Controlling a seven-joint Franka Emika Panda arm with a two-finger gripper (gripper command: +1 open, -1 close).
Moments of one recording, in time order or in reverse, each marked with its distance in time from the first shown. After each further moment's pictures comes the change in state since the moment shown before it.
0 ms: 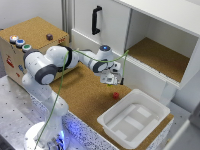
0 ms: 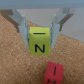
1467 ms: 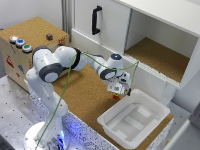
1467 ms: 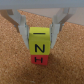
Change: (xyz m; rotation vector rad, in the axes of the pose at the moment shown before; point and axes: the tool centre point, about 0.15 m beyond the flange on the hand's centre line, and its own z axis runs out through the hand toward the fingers) arm -0.033 0.022 0.026 0.063 -0.027 0.106
